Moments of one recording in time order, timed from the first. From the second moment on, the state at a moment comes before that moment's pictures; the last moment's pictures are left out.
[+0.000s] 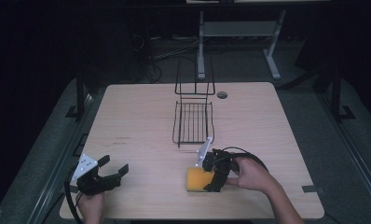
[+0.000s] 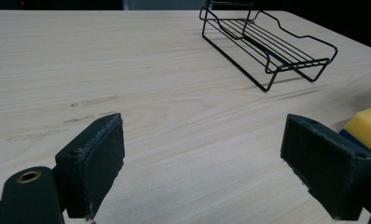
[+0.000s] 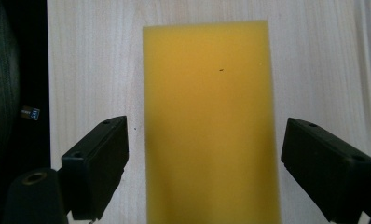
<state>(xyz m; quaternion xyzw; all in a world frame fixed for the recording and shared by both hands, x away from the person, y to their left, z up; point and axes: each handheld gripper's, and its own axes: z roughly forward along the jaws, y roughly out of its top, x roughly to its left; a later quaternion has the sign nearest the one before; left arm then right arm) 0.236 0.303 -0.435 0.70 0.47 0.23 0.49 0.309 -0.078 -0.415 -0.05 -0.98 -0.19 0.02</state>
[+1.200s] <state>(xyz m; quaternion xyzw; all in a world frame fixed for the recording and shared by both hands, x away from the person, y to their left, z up) 0.236 0.304 -0.435 0.70 0.47 0.23 0.49 0.313 -0.058 -0.443 -0.04 -0.99 -0.15 0.03</state>
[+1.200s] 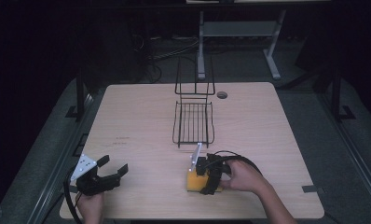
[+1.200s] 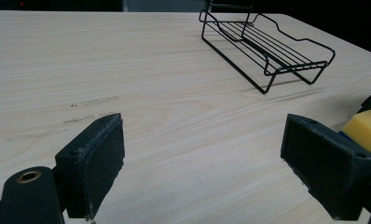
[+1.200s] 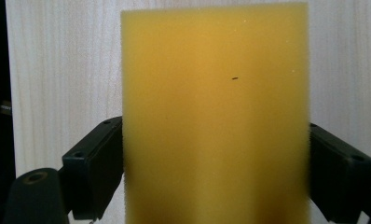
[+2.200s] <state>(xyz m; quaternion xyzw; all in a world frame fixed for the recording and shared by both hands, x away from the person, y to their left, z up) 0.235 0.305 -0.434 0.69 0.47 0.23 0.50 0.313 -0.061 -0.436 -0.04 -0.99 -0.15 0.01</state>
